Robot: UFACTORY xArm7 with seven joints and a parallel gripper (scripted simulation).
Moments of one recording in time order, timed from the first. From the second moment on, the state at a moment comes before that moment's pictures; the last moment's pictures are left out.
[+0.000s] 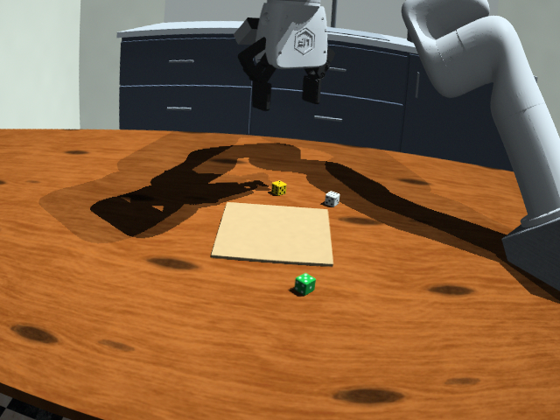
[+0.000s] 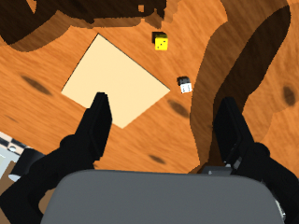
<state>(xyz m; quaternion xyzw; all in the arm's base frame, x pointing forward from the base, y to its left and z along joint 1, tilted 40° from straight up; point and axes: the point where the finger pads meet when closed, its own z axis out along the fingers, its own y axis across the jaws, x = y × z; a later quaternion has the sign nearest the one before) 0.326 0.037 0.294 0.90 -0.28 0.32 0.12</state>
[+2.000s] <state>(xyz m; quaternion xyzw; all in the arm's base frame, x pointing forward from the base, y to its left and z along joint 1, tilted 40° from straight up) 0.340 0.029 0.279 0.49 -0.80 0.31 -0.12</state>
